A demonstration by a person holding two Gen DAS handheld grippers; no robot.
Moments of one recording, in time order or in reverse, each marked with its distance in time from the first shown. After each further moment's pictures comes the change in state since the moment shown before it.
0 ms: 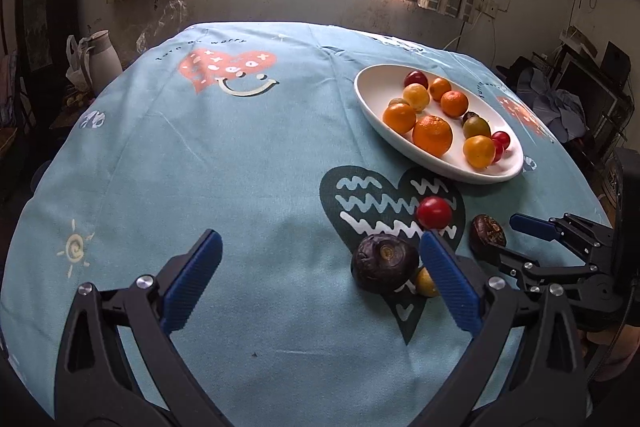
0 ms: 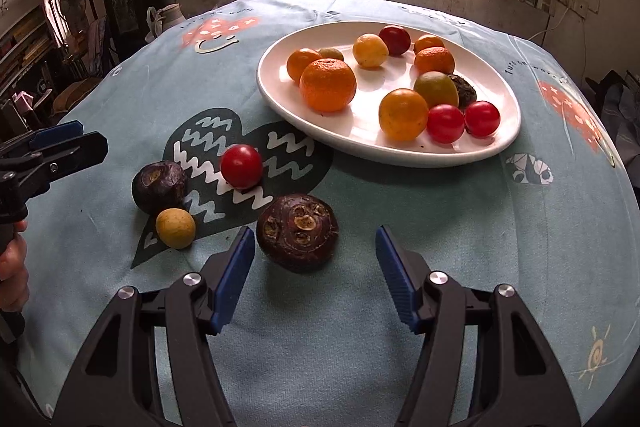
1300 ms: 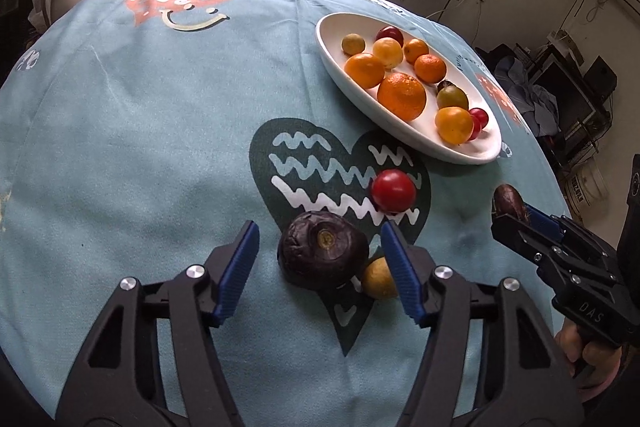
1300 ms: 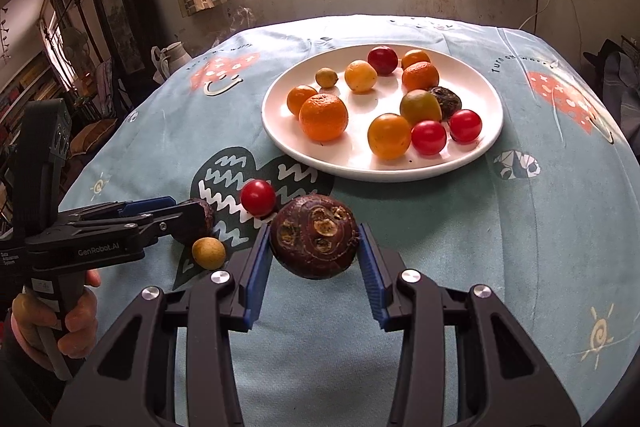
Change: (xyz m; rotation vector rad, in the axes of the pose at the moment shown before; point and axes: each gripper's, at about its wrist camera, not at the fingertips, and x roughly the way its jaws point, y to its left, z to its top) left arm 0.052 -0.021 -0.005 -0.099 0.190 -0.158; right arm -0.035 -0.017 0.007 0.121 -0.064 0.085
